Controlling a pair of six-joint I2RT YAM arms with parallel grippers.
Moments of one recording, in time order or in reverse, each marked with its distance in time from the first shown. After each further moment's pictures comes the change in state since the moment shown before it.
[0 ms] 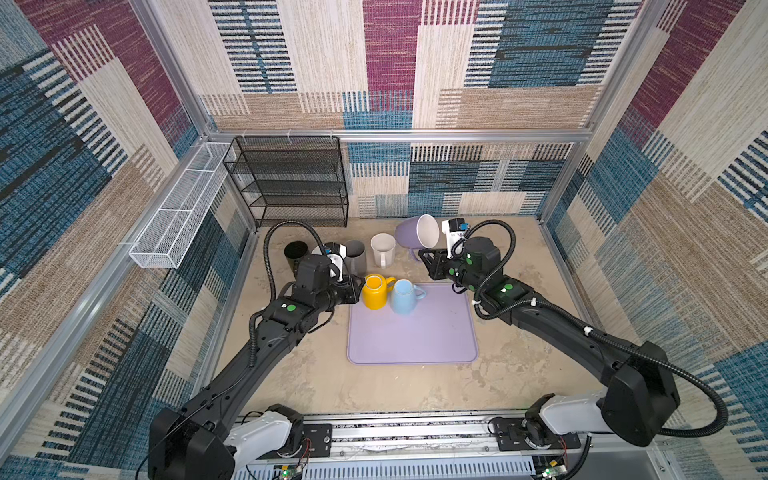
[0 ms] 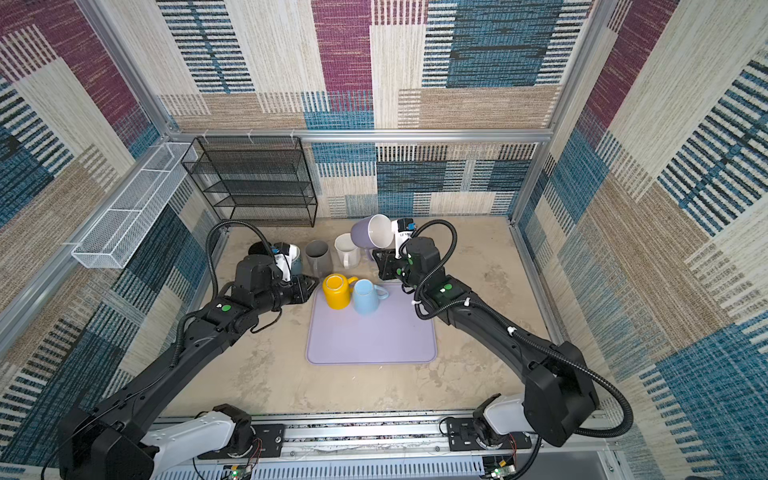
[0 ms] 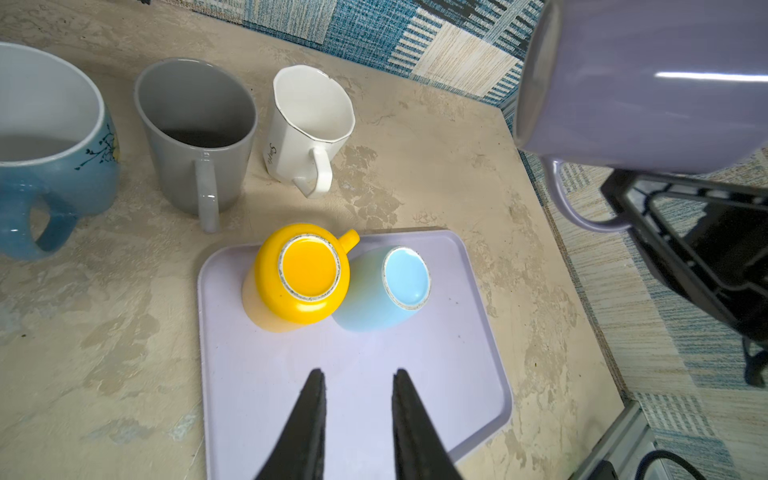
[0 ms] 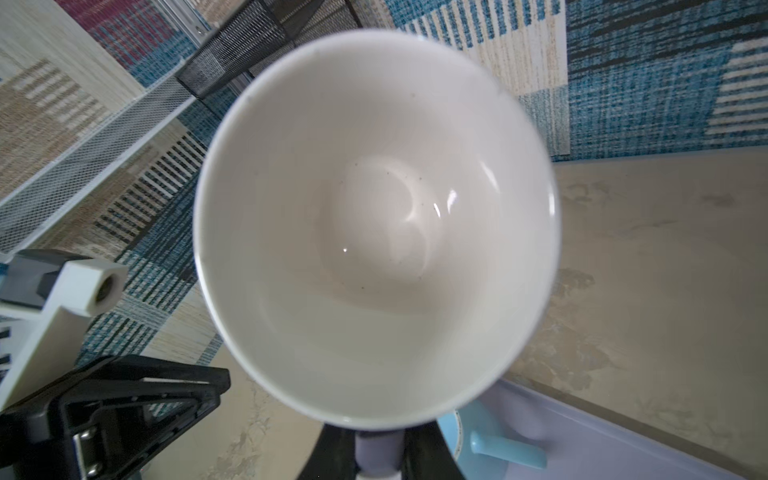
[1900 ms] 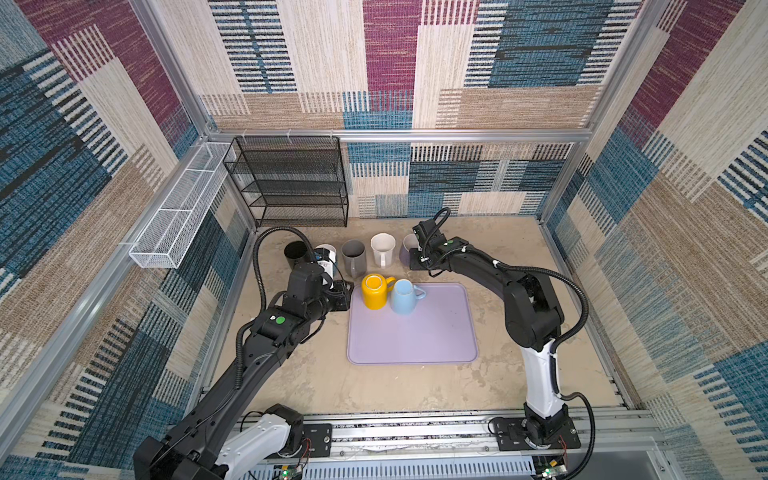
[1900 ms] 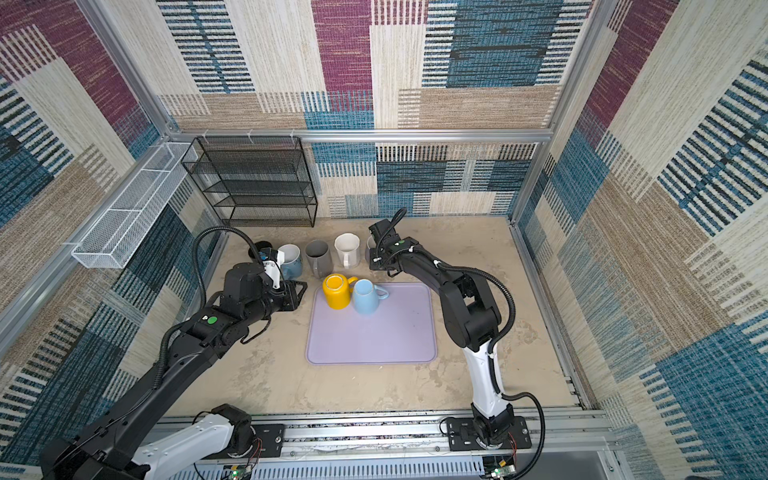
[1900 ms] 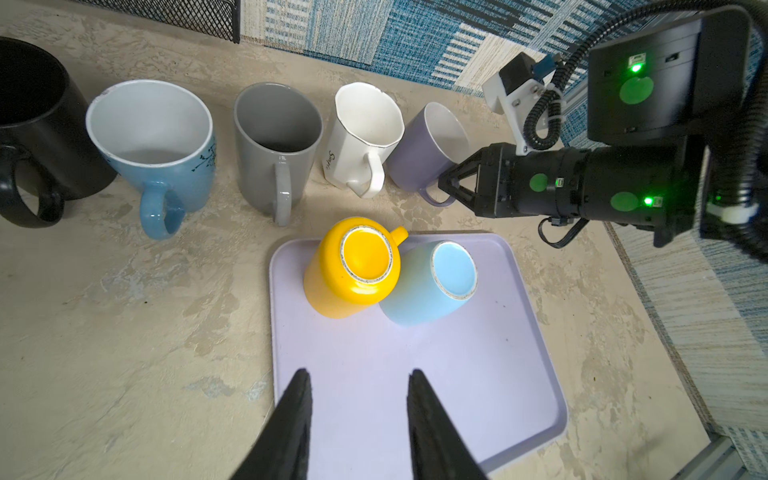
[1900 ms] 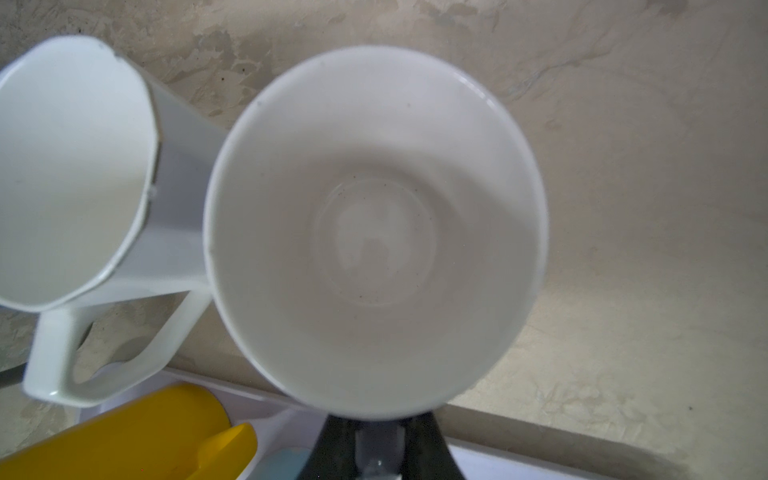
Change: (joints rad) left arm 0.000 -0.109 -0.027 -0.098 -0.133 0.047; right arm -0.048 0.713 0.644 -0.552 0.191 -0.061
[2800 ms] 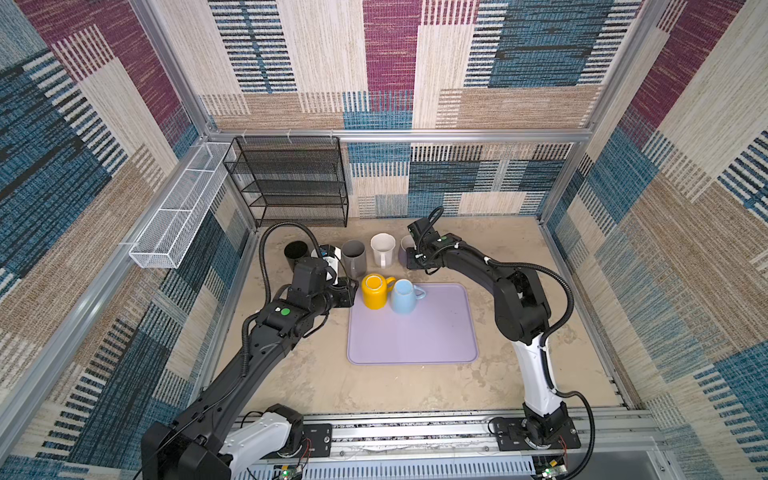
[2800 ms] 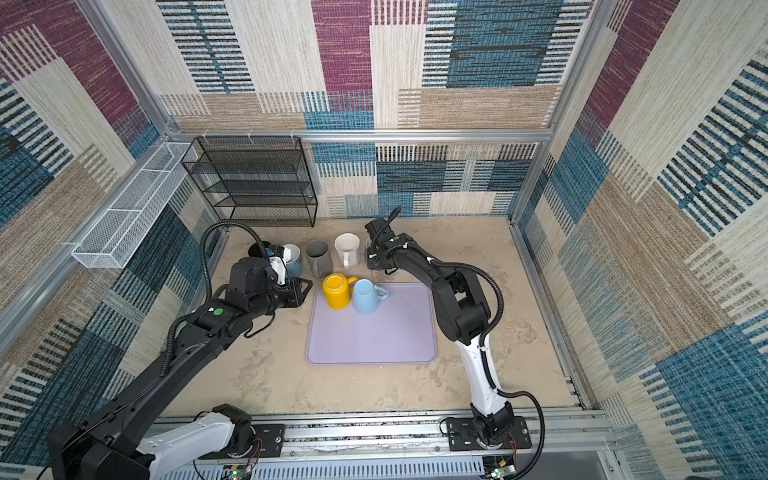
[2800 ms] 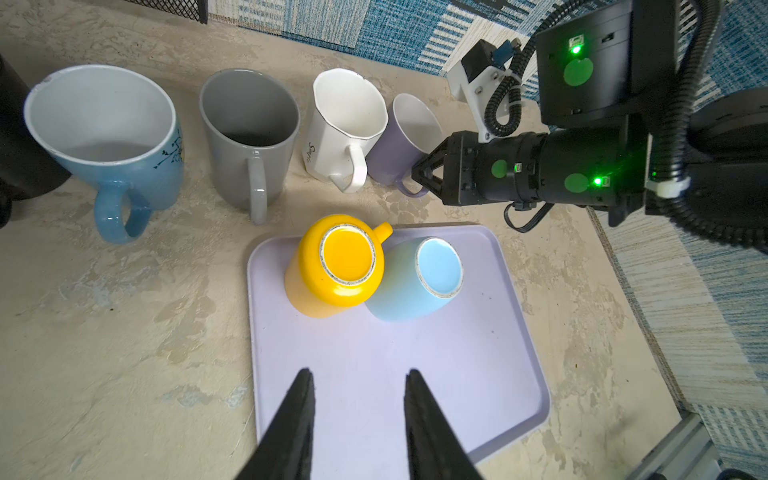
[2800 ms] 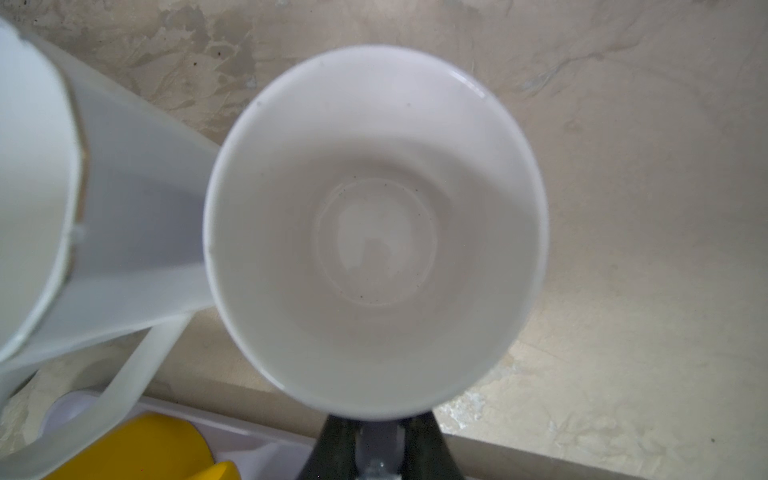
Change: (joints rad) left arm 0.000 0.060 0.040 -0.001 0.043 -0.002; right arm 0.000 0.106 0.138 -0.089 0.012 -0.004
